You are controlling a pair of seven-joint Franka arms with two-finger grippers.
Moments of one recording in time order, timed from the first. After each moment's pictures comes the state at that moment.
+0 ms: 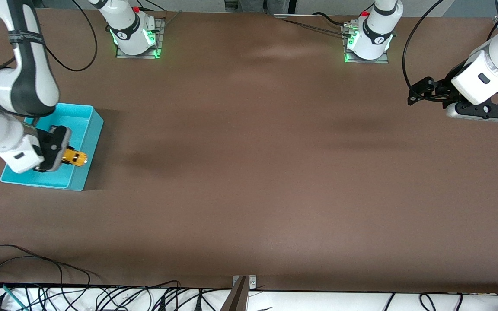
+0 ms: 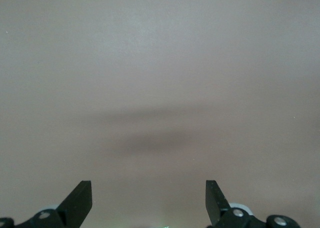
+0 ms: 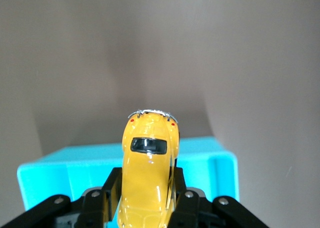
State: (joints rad) left arm 0.09 -0.01 -0.18 -1.66 -0.08 1.53 -0.03; right arm -0.02 0.28 -0.12 -1.82 -0.01 2.01 -1.49
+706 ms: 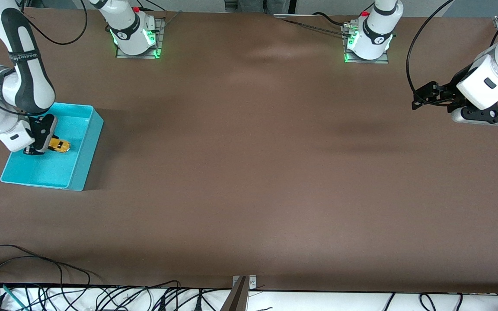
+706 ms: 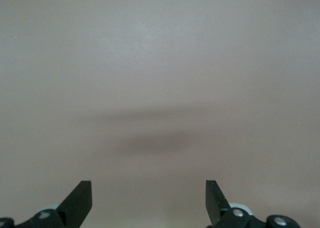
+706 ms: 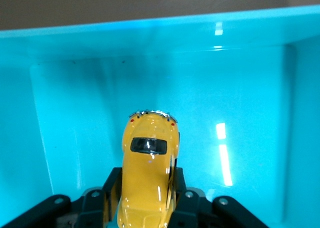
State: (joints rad) left arm 0.10 0.02 -0.17 -1.63 -0.06 1.53 -0.03; right arm -0.04 0.30 -0.30 -2.20 -0.01 2.46 -1.73
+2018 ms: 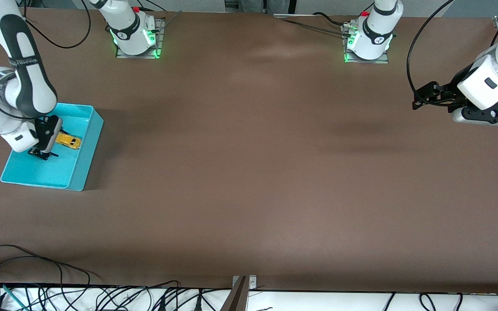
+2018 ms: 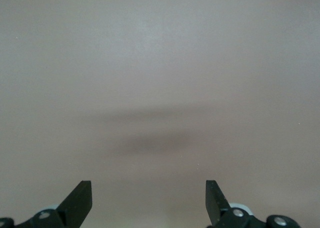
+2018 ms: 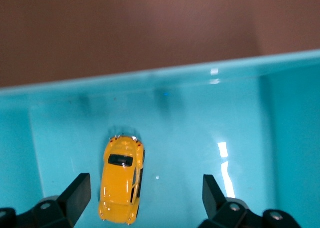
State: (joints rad) left arm 0.10 0.02 -0.17 -1.63 -0.06 1.53 -0.03; right arm -0.05 0.28 -0.25 -2.12 0.14 2.35 -1.71
